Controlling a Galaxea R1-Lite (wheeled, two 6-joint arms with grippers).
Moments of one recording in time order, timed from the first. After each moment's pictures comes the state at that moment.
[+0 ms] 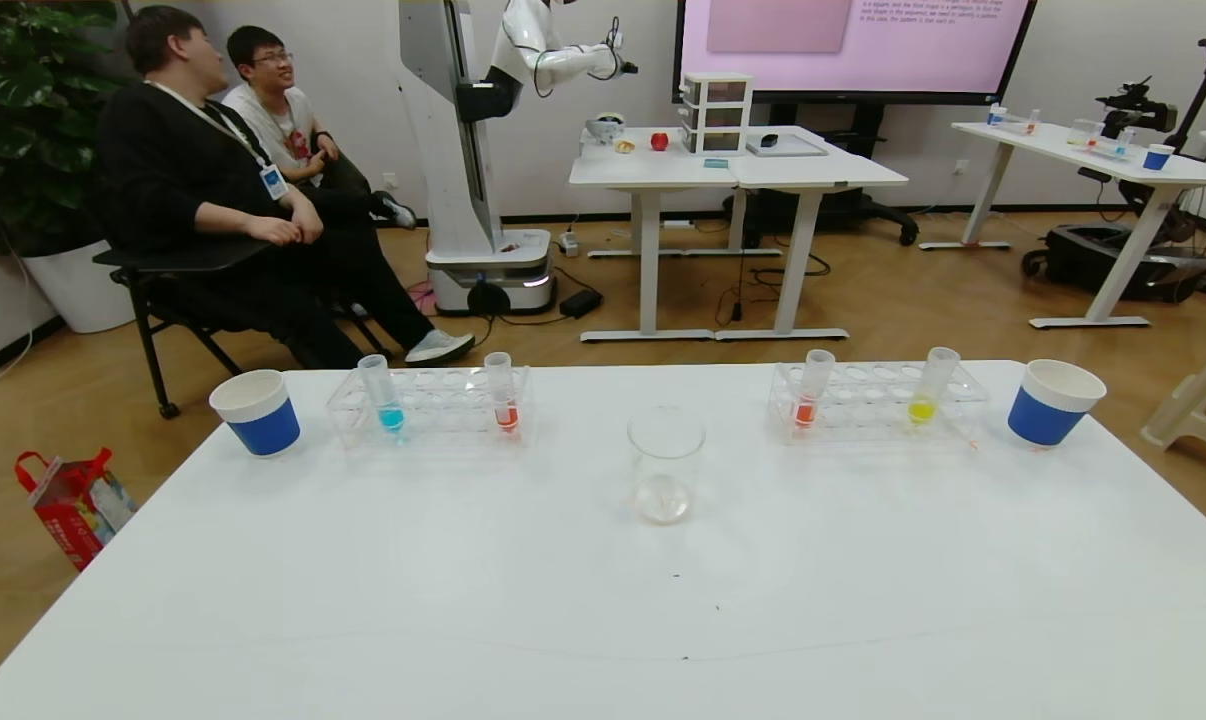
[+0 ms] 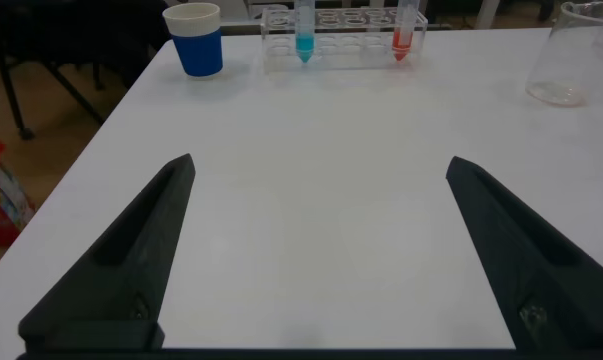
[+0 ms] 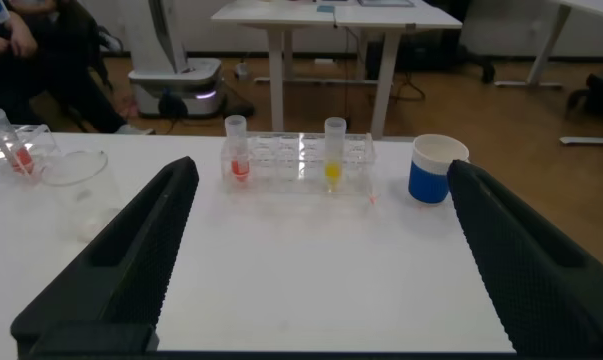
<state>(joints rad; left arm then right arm) 0.00 0.00 0.00 0.01 -0.02 0.02 0.04 0.70 -0.27 -0.51 0.00 0.03</state>
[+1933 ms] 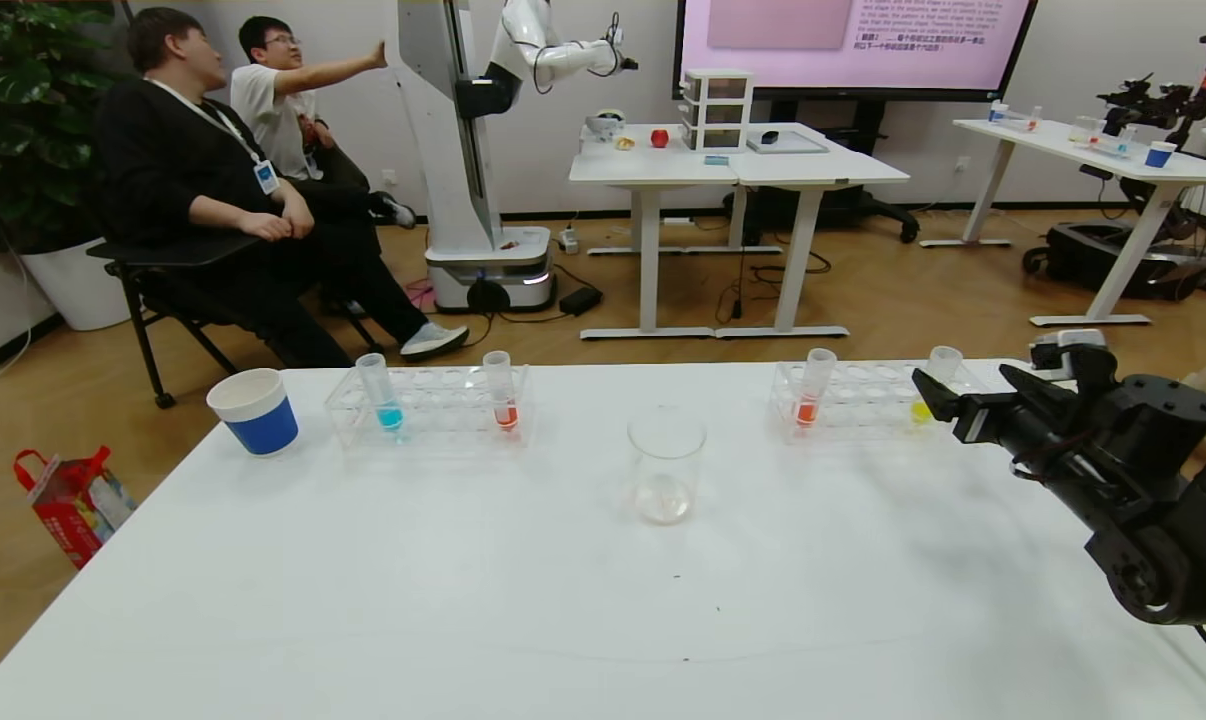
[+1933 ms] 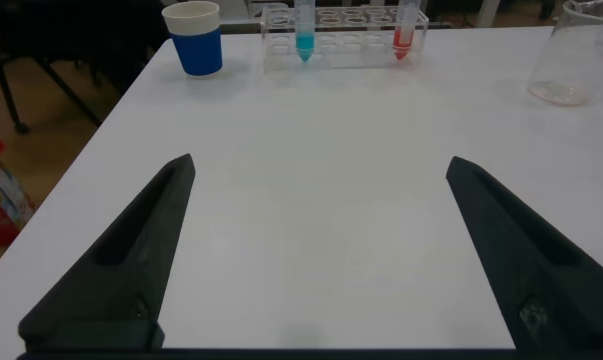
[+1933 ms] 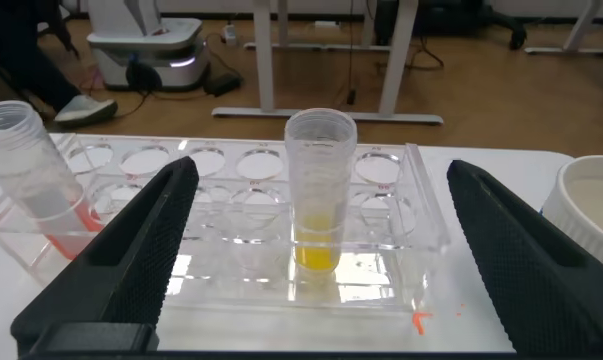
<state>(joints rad) 0.00 0.00 0.00 0.01 -0.02 0.02 -0.11 2.20 -0.66 -1.56 0.14 0.03</state>
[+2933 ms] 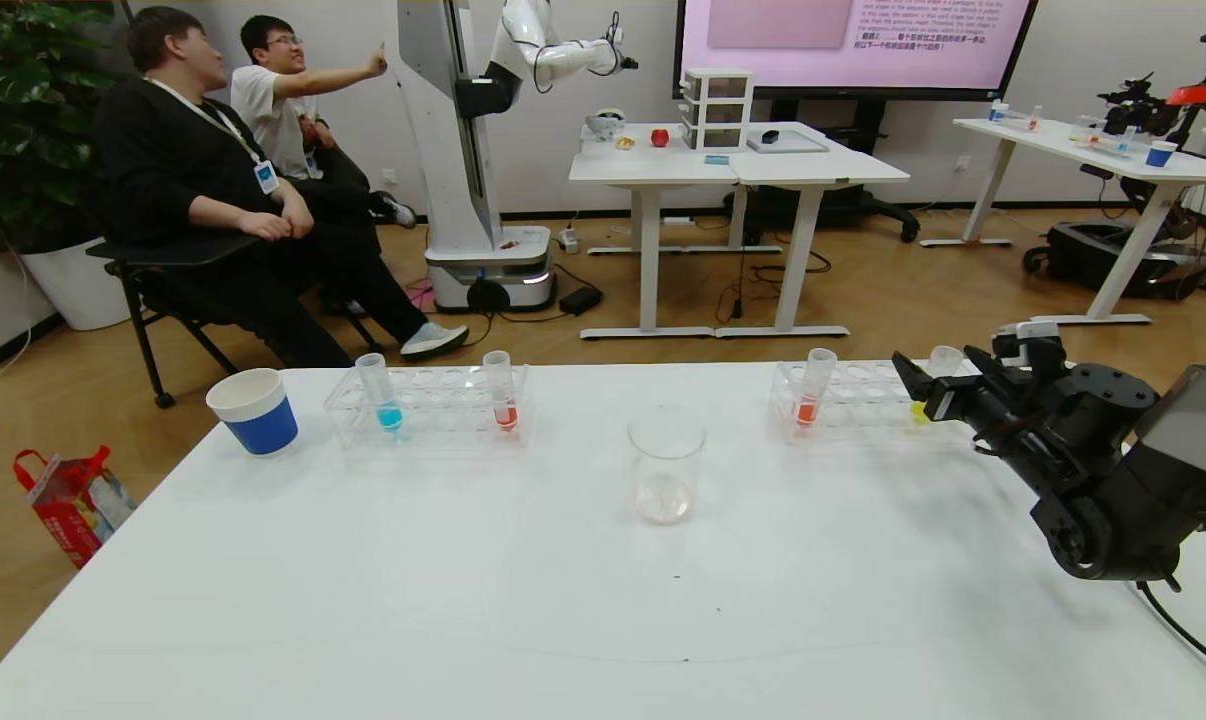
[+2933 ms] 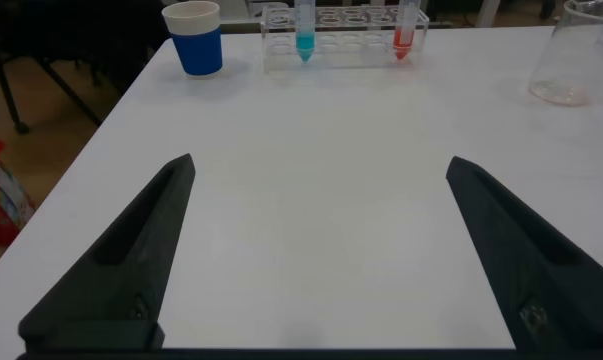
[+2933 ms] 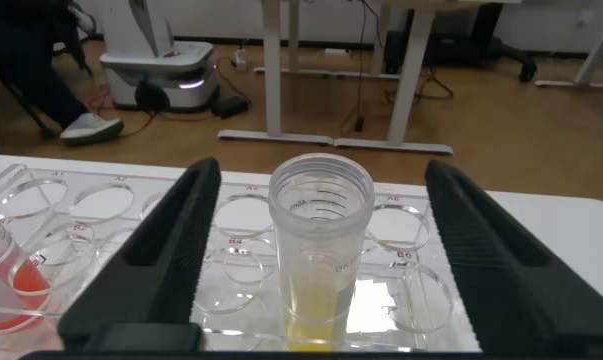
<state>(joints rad) 0.00 0.00 0.00 0.01 -0.02 0.02 -0.11 2.35 -0.89 -1.56 0.18 0.02</state>
